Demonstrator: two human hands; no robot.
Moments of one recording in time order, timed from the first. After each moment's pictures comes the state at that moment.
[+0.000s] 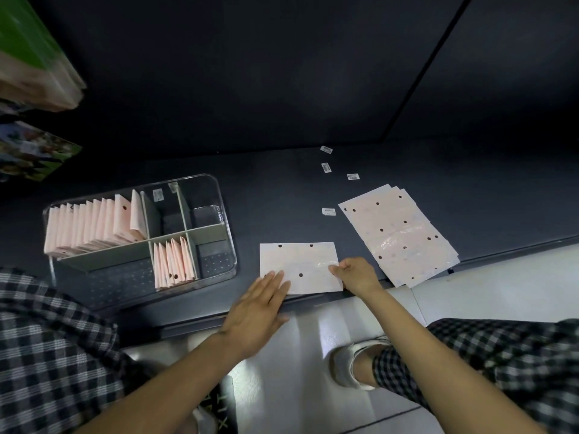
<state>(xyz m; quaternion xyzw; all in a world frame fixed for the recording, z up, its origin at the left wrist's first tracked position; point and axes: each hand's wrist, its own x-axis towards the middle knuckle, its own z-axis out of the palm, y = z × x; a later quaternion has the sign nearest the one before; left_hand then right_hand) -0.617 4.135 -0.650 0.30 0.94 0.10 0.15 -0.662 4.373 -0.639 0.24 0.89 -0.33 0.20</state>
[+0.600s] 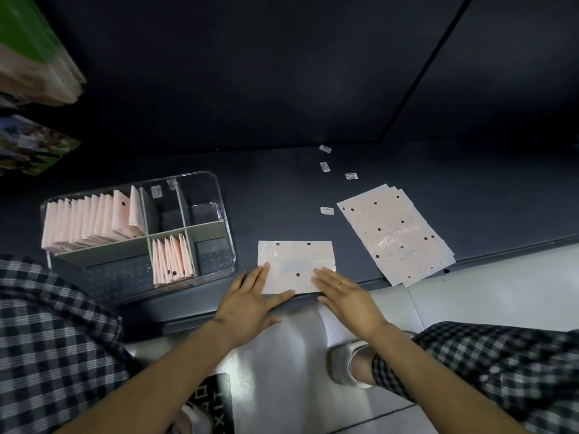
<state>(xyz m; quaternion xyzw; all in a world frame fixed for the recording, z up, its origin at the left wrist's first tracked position) -0.629 4.127 -0.649 0.33 0.93 0.01 0.17 -0.607 4.370 -0.652 -0.25 0.96 -0.07 -0.07</state>
